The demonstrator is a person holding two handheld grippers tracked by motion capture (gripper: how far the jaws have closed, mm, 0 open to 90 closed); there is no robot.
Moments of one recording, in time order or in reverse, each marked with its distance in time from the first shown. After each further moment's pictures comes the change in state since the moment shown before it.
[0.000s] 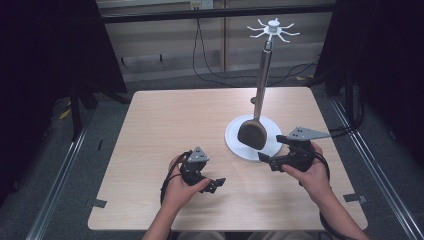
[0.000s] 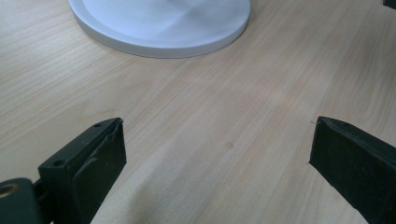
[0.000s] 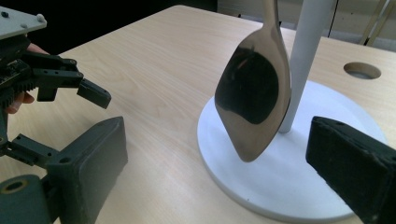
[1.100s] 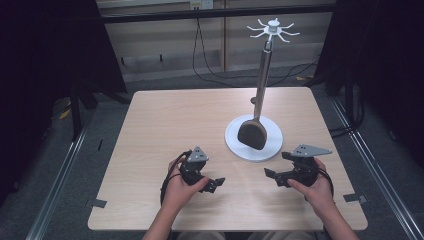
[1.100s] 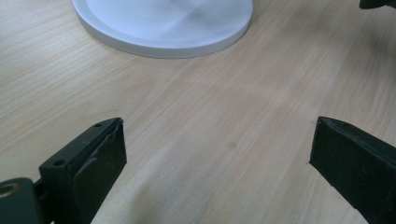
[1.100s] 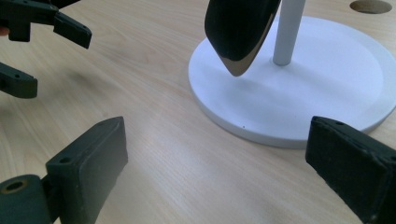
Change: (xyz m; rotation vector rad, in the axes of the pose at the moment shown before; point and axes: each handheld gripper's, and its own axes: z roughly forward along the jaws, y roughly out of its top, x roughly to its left) left arm 0.001 0.000 -0.001 -0.001 0.005 -0.002; right arm -0.009 -0.055 -0.002 0.078 -0.007 0.031
